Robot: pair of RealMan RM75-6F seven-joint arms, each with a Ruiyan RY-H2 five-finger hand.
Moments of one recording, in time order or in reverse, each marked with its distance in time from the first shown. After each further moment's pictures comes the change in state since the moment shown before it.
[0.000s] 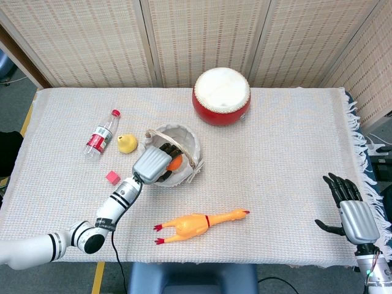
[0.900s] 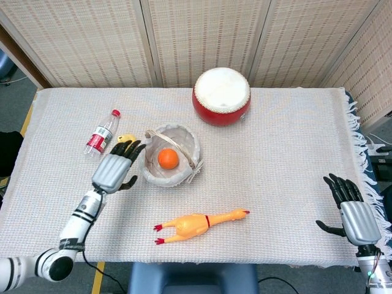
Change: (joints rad) left arm 0.173 0.265 0.116 -0.360 -0.161 0.255 0.032; right arm -0.006 0.003 -0.005 0.009 -0.016 0.016 -0.004
